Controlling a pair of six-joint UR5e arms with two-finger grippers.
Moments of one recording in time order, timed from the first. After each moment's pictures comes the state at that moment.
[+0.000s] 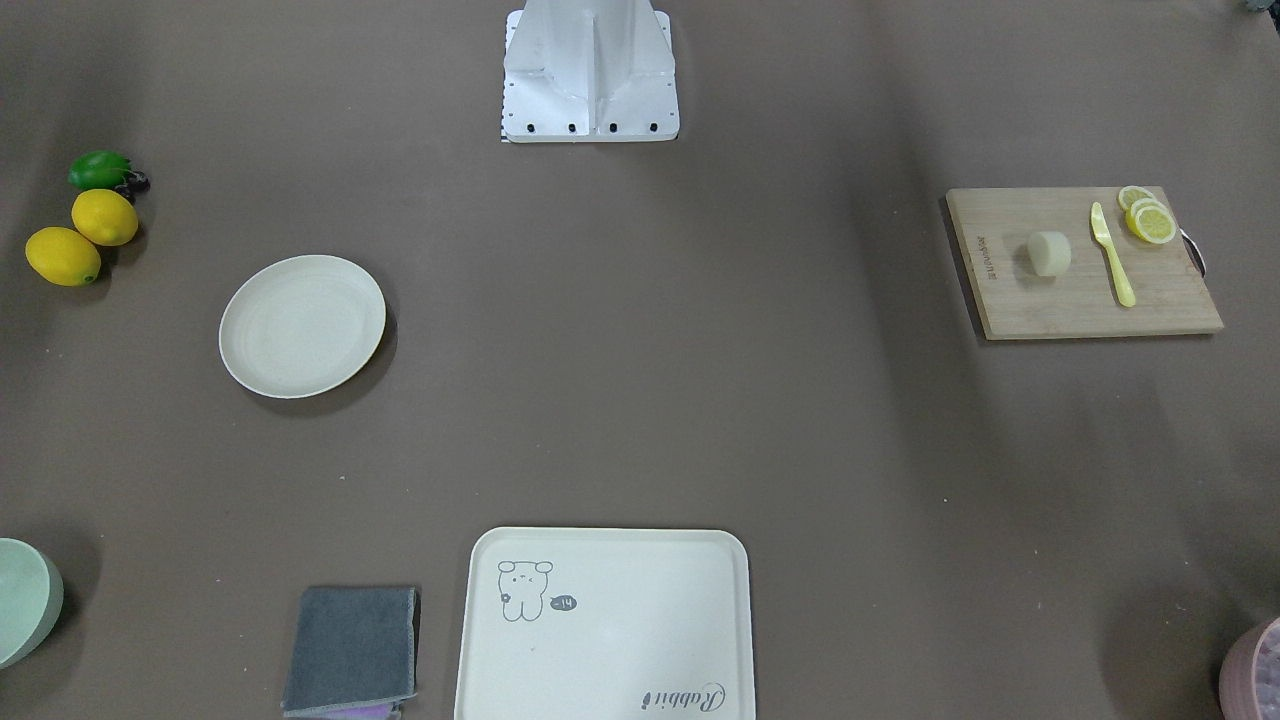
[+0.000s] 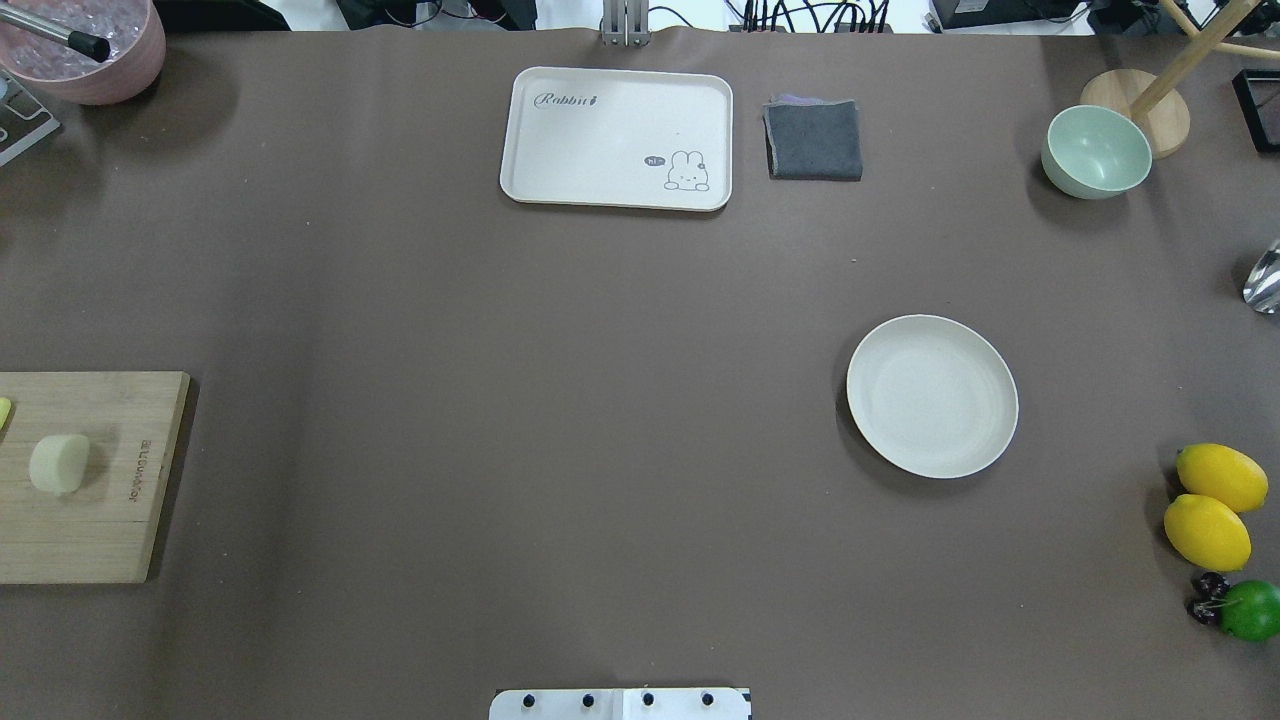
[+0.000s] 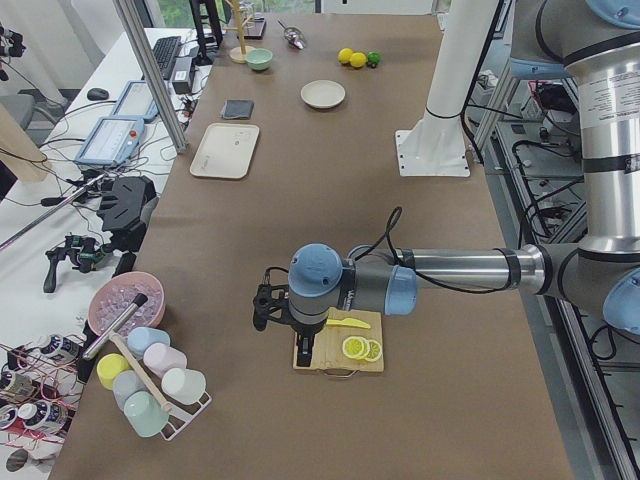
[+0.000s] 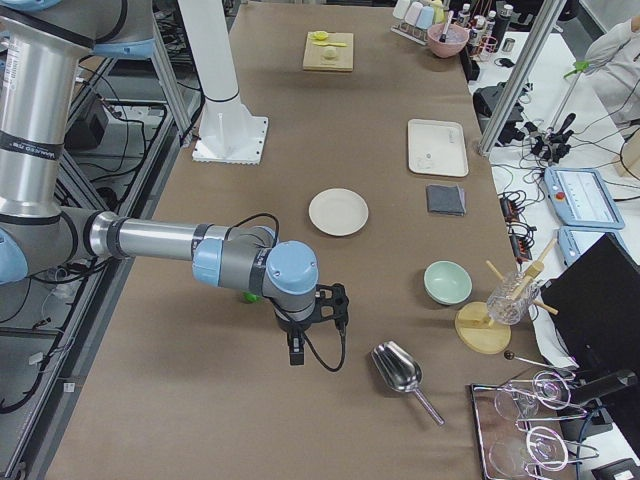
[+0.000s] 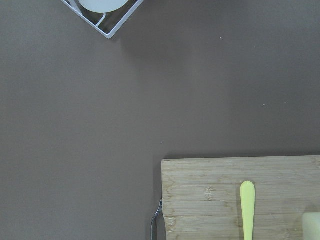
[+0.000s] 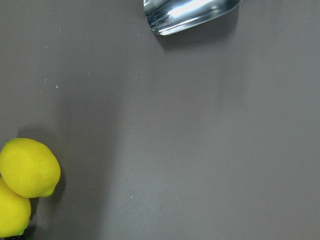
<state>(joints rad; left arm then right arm) -1.63 -1.37 -1.76 -1.69 -2.39 -0.02 1.66 -1.87 1.85 -1.67 2.32 -0.29</state>
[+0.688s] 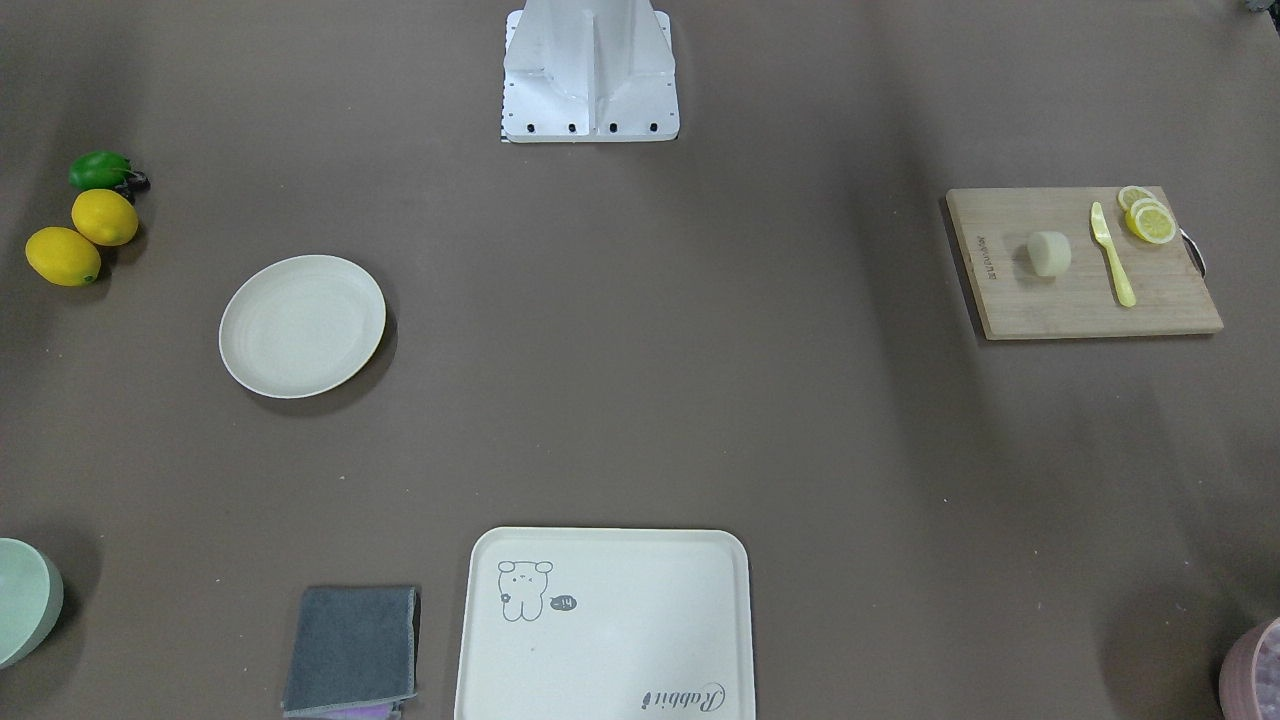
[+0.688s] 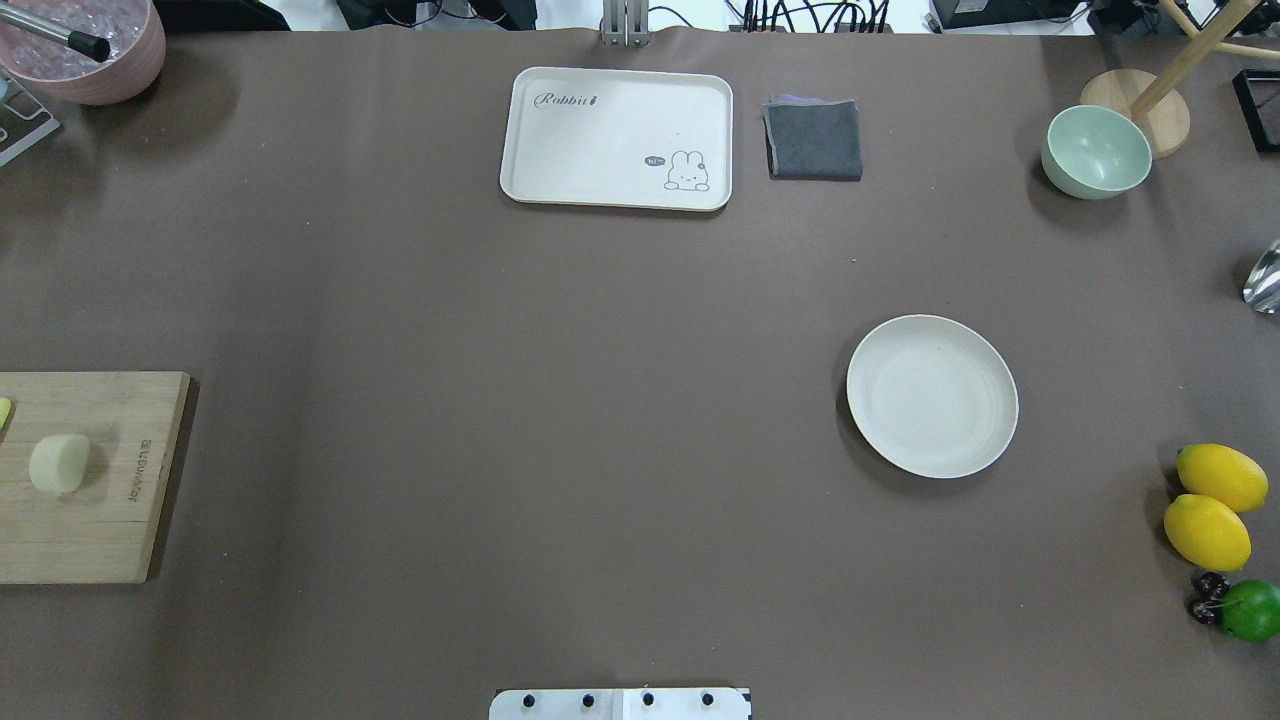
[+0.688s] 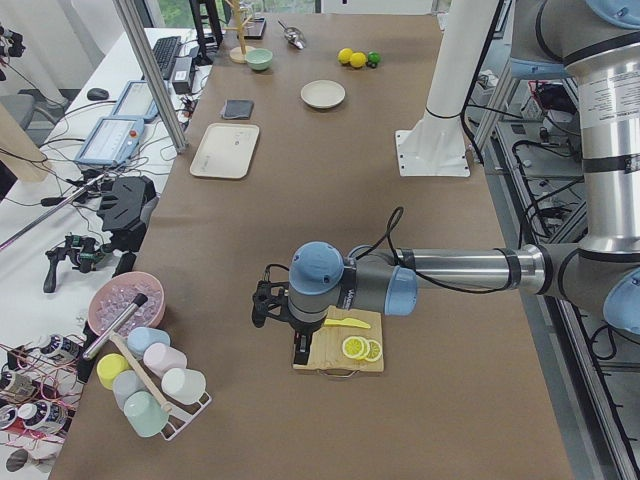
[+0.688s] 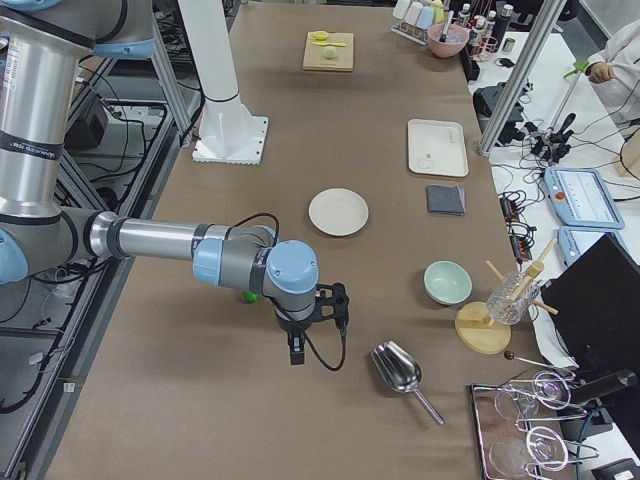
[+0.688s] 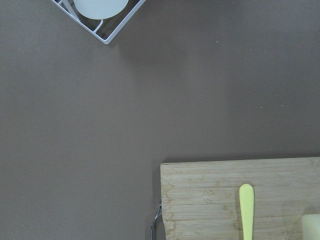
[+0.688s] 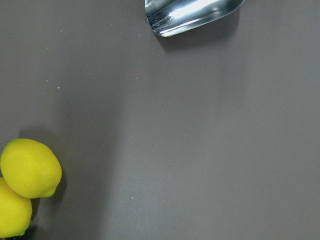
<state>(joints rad) -1.63 -1.37 -1.76 -1.73 -2.39 -0.02 1.66 -1.86 1.85 -1.67 2.33 -0.29</state>
